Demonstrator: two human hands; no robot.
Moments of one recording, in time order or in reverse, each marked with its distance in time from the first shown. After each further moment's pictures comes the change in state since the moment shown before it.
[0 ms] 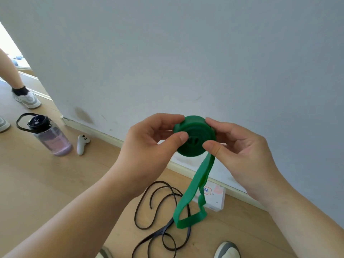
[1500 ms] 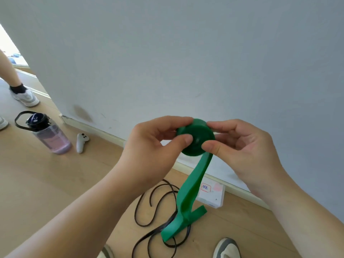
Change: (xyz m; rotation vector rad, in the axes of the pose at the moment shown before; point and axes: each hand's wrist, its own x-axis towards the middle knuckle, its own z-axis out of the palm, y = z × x) left_hand -0.005 0.008 0.004 0.102 -0.018 0.049; right_hand -0.004 -0.010 -0.001 0.045 0.026 0.031
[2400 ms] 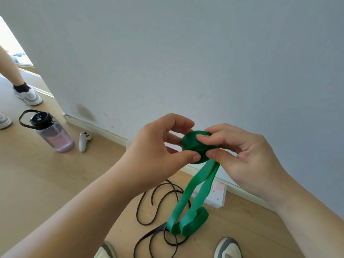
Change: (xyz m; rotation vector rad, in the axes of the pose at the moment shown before) left_hand -0.004 0.012 -0.010 0.203 -0.136 -0.088; right_hand -0.004 -0.002 0.002 -0.254 -0.186 -0.144
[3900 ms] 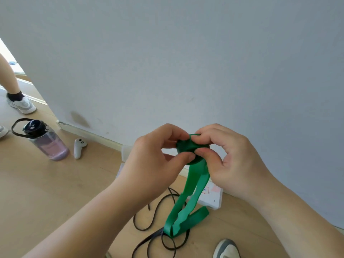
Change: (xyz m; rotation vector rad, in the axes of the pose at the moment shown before) left_hand -0.006 -0.003 0.020 -0.007 0.080 0.077; right_hand -0.002 0.002 0.004 -0.268 0.087 -0.164
